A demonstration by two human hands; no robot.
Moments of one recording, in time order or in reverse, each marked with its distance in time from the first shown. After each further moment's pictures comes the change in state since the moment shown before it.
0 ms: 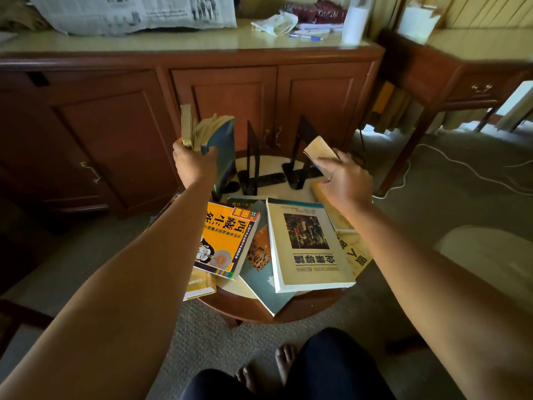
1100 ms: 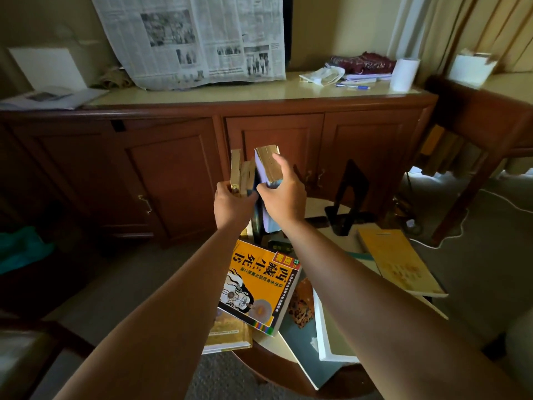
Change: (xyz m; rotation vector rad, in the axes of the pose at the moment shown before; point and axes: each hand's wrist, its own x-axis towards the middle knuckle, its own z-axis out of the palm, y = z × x) left_hand 0.020 -0.009 -0.021 0.071 -0.133 0.049; right_hand 0.063 -0.201 0.068 0.828 0.010 0.110
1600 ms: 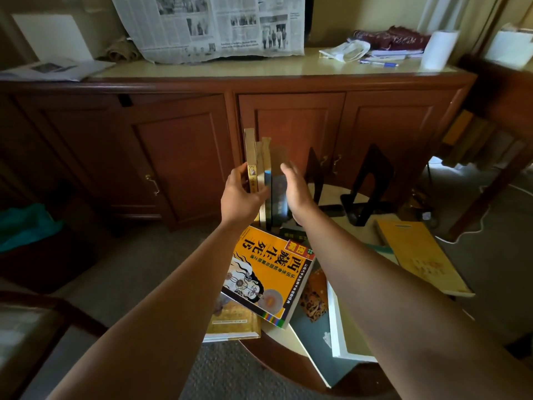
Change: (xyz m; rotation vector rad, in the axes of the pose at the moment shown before) left_hand 0.000 -0.037 -0.006 -0.047 -0.115 0.169; right_hand 0.016 0.053 0.040 0.464 -0.362 0.473
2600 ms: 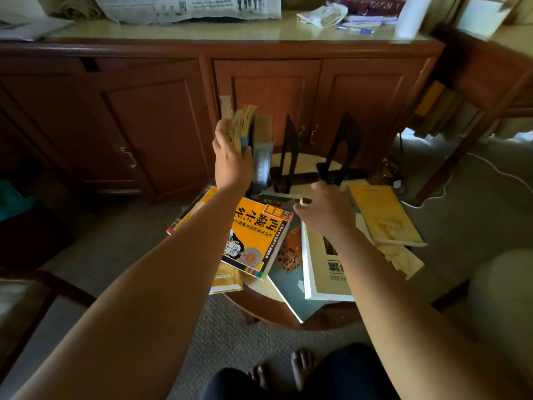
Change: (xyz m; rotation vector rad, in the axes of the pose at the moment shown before) left_hand -0.024 0.040 0.020 0.042 0.102 0.082; right_hand -0.137 0.013 -0.093 -1.134 0.178 0.072
